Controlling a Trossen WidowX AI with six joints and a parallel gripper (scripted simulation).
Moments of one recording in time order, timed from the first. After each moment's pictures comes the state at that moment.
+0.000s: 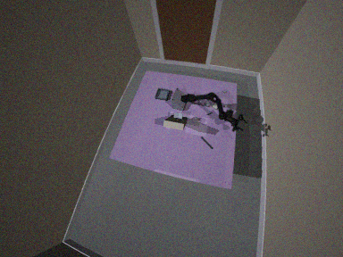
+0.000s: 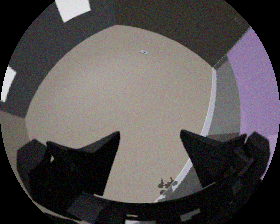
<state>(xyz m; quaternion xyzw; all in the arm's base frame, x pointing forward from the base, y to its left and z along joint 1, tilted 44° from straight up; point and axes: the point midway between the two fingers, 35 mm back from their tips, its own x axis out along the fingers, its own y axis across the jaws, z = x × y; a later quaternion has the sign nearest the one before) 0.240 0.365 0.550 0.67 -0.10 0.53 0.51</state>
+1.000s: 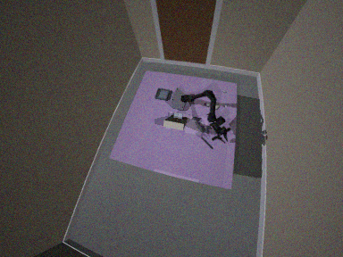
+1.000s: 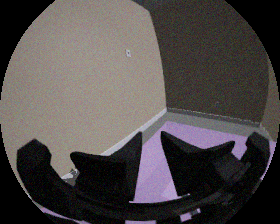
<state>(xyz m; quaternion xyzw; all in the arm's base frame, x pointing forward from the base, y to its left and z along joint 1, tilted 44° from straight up) 0.421 0.198 0.471 0.37 -0.12 0.34 0.86</state>
